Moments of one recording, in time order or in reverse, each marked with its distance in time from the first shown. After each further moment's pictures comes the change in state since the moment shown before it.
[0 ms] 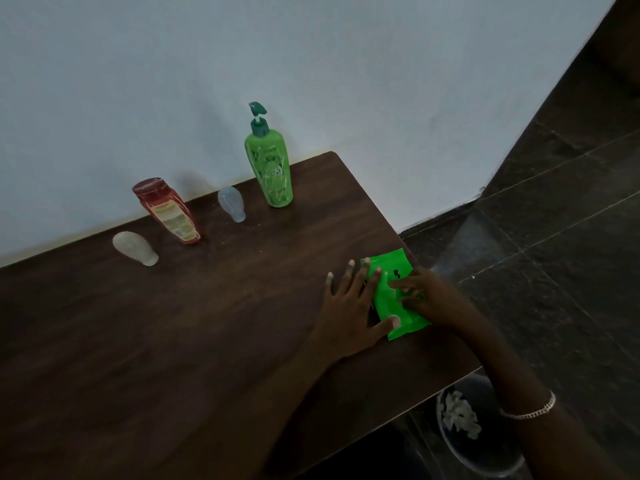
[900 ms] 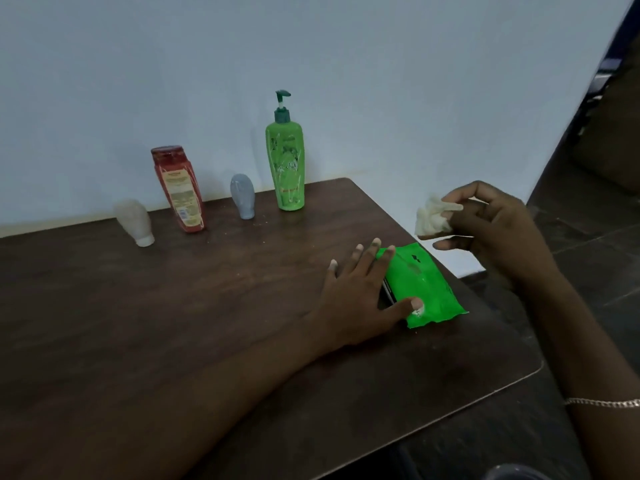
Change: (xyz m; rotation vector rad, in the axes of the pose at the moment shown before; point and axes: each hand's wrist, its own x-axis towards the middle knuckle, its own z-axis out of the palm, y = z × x) left_hand -0.003 -0.008 0.025 -0.042 0.258 0.033; right_hand -0.032 -0.036 -0.023 0.807 0.457 -0.417
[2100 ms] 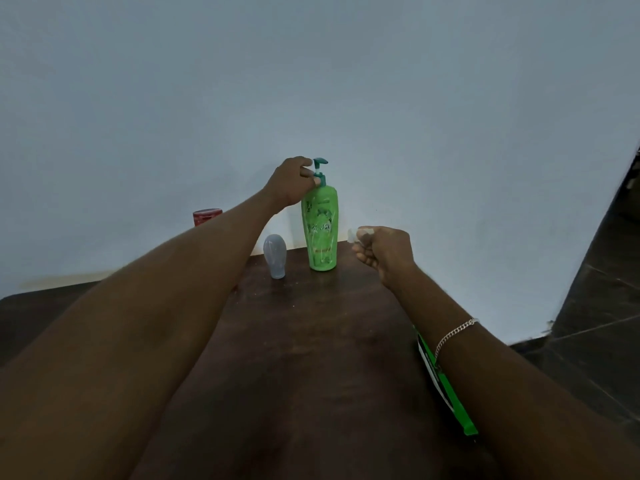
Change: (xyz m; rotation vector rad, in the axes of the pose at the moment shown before) left_hand 0.200 -0.188 -0.210 -0.390 0.328 -0.247; right_hand 0.167 0.060 0.163 0.234 0.186 0.400
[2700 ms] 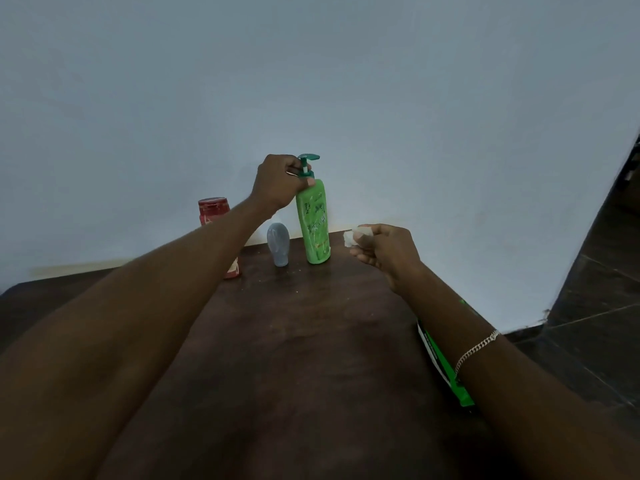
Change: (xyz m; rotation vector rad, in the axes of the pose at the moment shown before) left_hand -0.045 -0.010 -0.012 -0.113 0.171 0.051; right_hand -0.032 0.013 -0.016 -0.090 -0.156 -0.095
